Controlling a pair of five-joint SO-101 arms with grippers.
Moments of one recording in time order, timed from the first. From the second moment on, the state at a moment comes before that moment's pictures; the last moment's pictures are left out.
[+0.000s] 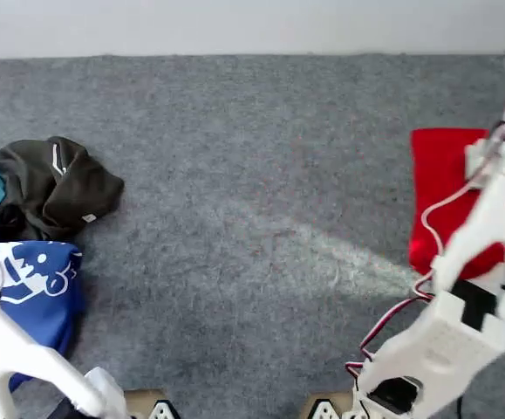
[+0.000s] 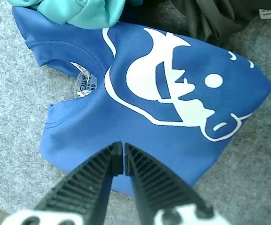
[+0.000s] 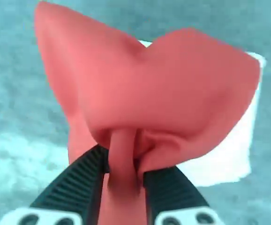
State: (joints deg) left arm -54.8 -29.8 28.0 85.4 -25.5; right arm 28.4 19.2 -42.3 100.6 22.8
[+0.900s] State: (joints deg) left arm -54.8 -29.8 28.0 90.3 -25.5; right arm 38.9 31.2 -60.7 100.6 33.4
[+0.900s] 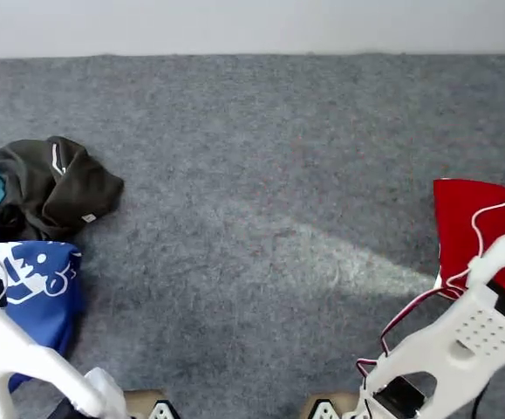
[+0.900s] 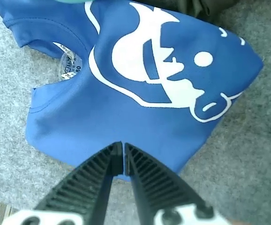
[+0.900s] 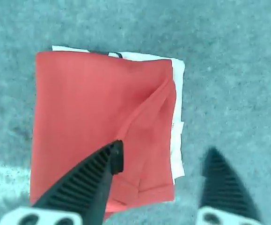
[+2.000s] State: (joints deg) left arm -54.8 -29.8 28.0 92.4 -25.5; right arm 49.5 35.4 -51.2 100.5 50.9
